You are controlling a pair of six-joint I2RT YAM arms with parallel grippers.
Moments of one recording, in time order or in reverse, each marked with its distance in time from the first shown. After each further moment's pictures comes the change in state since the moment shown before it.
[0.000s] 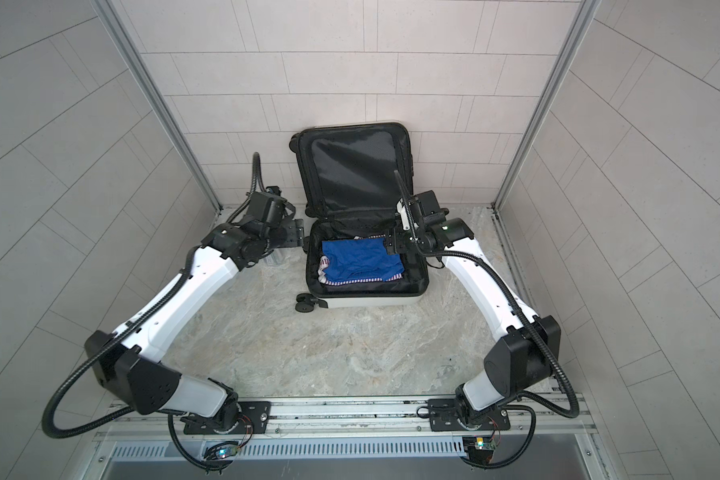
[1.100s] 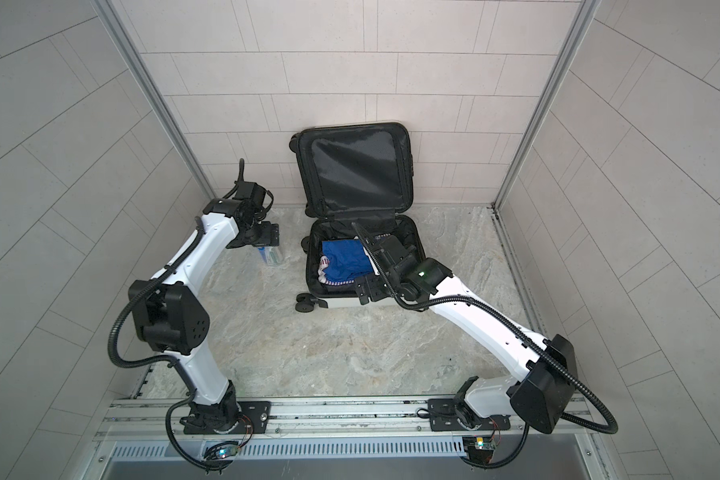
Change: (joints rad) left arm 0.276 0.423 0.285 -0.304 0.051 0.172; right arm 0.330 -0.156 -0.262 0.060 0.152 0.060
